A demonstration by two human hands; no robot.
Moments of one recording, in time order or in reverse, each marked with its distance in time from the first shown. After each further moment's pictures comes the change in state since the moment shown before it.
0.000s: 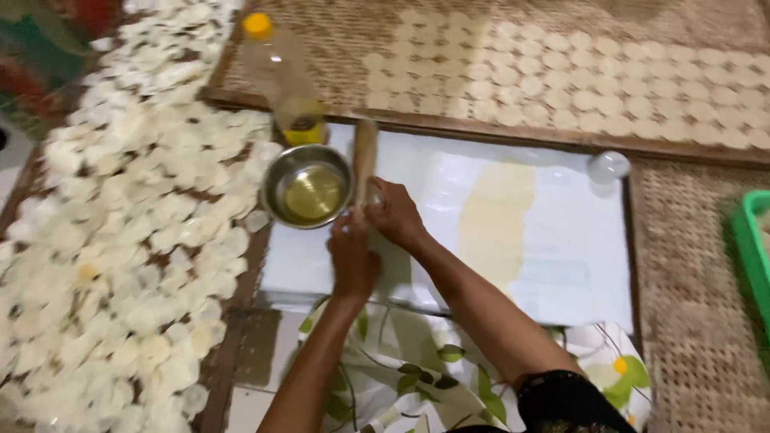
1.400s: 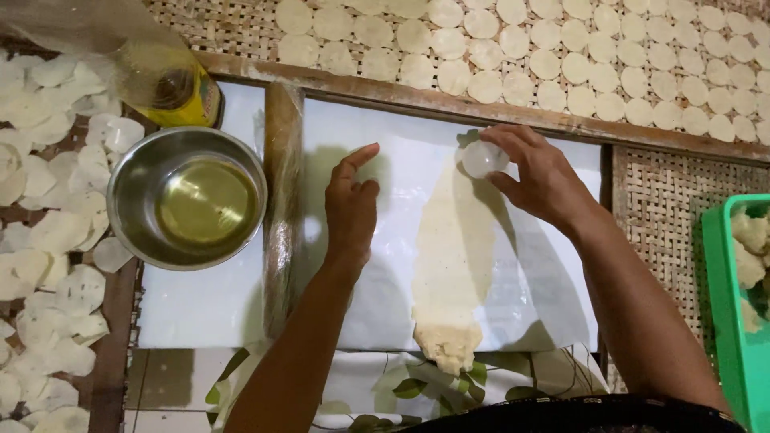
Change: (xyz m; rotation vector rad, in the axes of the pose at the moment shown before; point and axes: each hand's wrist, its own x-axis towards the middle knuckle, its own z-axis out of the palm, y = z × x) left_hand 0.109 0.122 0.012 -1.049 -0.190 -0.589; right_hand -0.013 0.072 -0.244 -0.561 0.028 -0.191
